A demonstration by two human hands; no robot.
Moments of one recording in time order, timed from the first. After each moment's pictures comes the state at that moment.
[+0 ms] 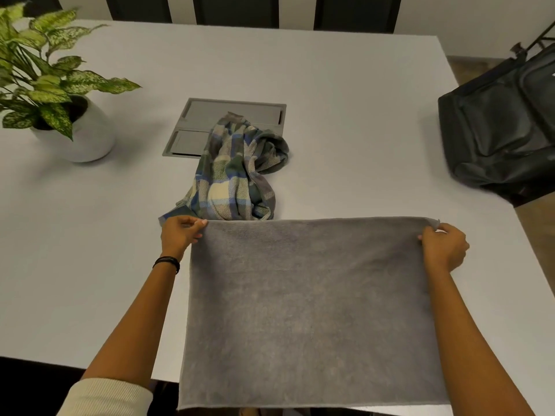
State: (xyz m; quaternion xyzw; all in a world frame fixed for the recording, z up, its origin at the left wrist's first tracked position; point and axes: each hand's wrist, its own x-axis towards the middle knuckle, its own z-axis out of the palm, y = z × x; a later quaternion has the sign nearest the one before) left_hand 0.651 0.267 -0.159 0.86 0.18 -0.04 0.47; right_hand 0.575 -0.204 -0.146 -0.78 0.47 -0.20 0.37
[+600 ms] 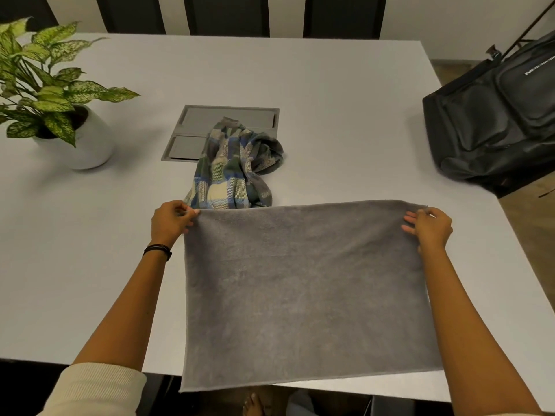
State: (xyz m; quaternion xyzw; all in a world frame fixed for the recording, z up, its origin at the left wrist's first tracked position) left_hand 0.656 0.275 -0.120 0.92 0.10 -0.01 0.38; right_hand 0.580 -0.215 -0.142 -0.68 0.41 -0.18 0.58
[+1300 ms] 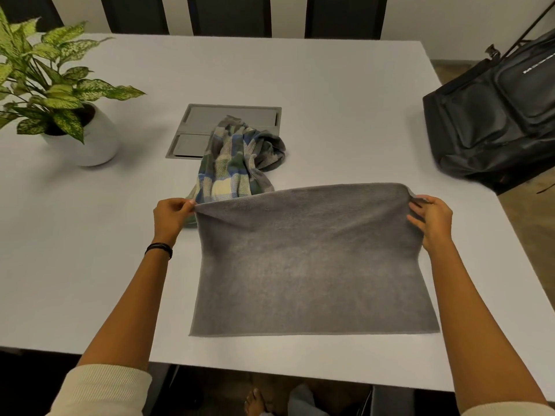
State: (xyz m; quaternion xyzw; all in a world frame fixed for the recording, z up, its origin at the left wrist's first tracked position) left_hand 0.640 0.276 -0.111 0.88 0.11 0.04 0.47; right_hand 0.577 -0.212 -0.117 -0.62 0.40 -0.14 0.66
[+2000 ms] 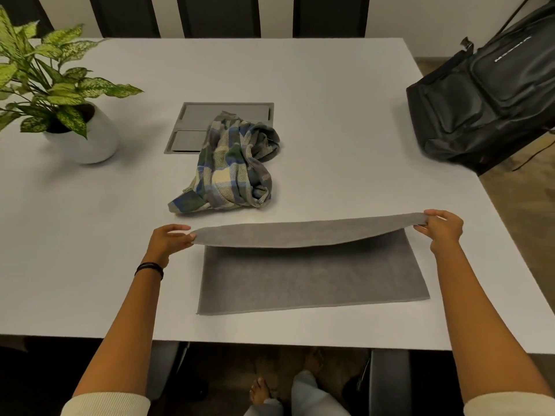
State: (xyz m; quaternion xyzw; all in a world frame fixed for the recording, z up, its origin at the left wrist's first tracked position) left_hand 0.565 0.314 -0.130 0.79 0.19 -0.13 0.57; right_hand 0.496 -0.221 -0.131 -0.61 0.50 -0.17 0.59
